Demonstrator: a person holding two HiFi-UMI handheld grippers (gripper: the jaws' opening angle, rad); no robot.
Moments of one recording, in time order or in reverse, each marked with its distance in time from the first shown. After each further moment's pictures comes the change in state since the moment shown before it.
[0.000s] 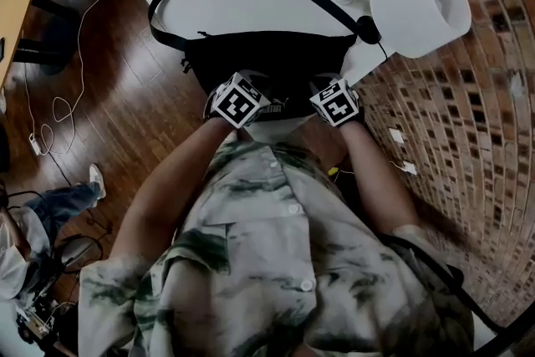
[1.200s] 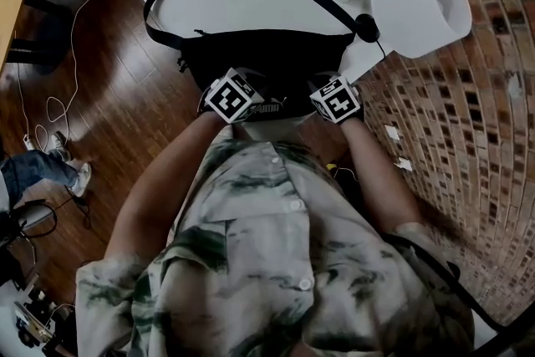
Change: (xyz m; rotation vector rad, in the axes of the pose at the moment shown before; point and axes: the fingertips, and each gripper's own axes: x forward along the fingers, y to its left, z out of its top) left arm 0.000 -0.002 -0.007 -0.008 0.010 -0.109; right arm -0.003 0.004 0.001 0.035 0.036 0.049
